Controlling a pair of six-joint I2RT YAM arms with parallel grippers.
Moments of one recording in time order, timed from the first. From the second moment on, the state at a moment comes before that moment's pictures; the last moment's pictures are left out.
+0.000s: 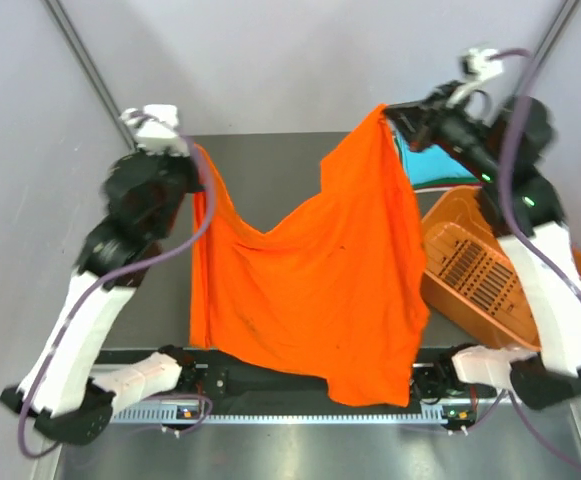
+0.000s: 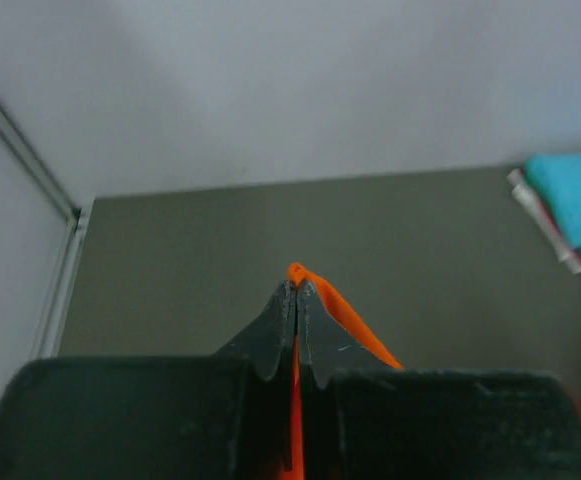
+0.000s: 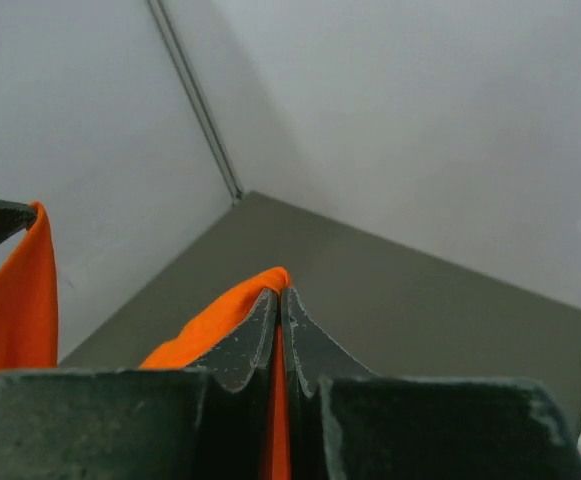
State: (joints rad) left arm -0.51 0.99 1.53 -0.50 -0.36 -0.08; right arm 0.34 1.15 1.69 -0.33 -0.33 0.26
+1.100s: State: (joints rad) left arm -0.17 1.10 0.97 -0.07 -0.27 -0.03; right arm 0.24 1.25 1.34 -0.15 -0.27 0.05
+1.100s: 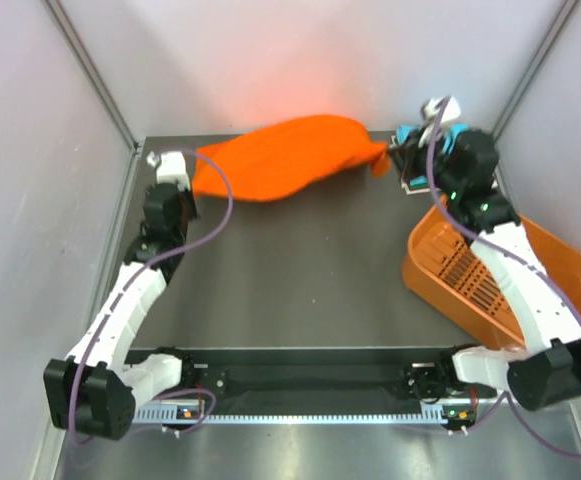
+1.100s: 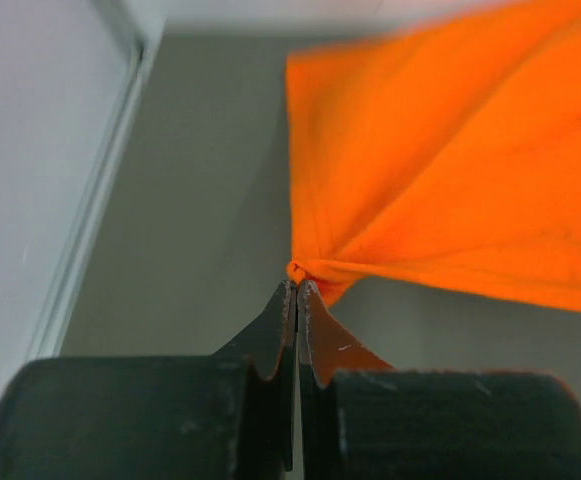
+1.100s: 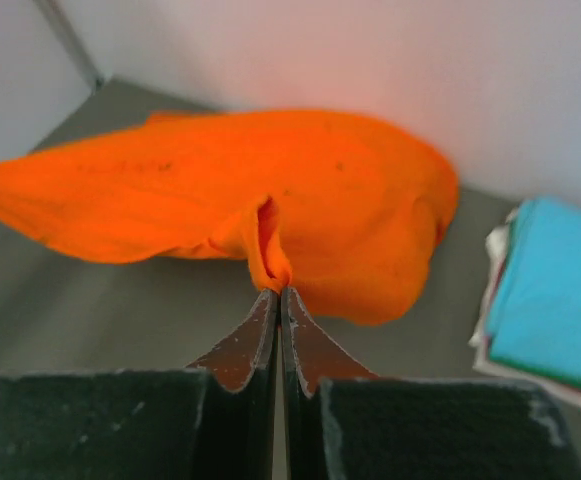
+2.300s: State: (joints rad) left arm -0.17 0.90 1.23 -0.39 -0.53 -0.24; right arm 0.71 1.10 1.46 -0.67 0.22 0.24
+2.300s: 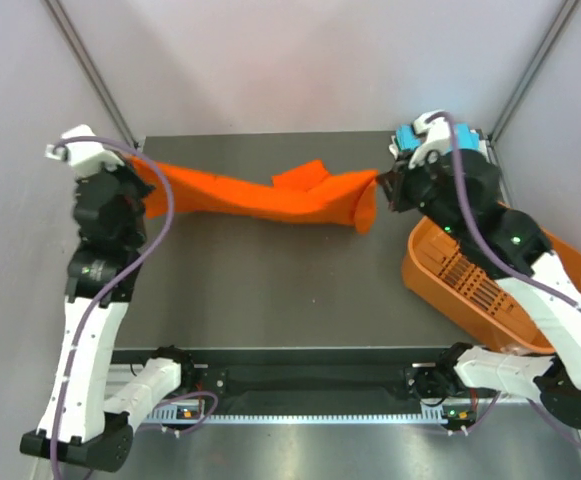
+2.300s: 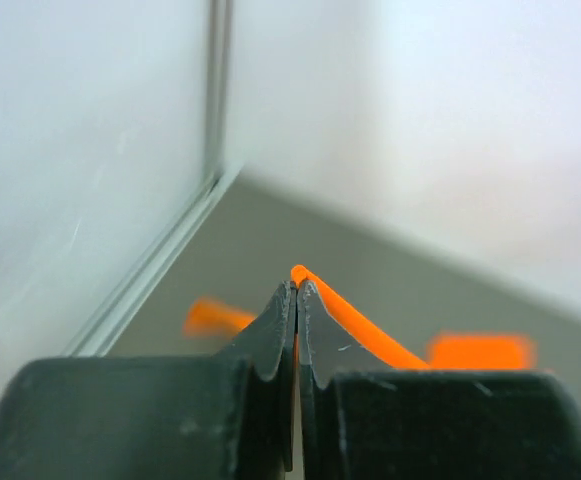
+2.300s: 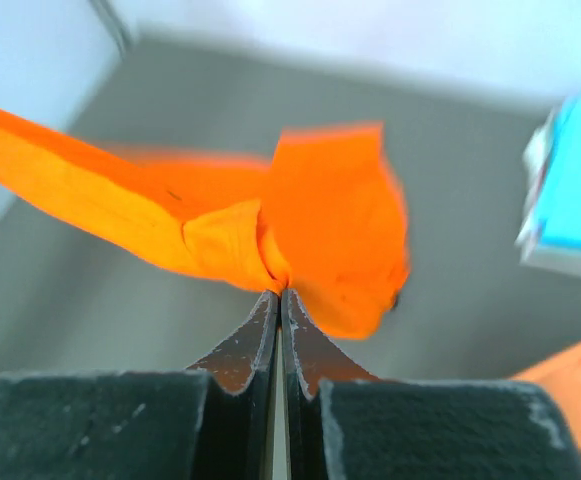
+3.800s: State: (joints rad) left arm -0.12 1.72 2.01 -0.09 -0.25 -0.06; right arm 0.21 1.62 2.06 -0.18 -0.06 -0.54
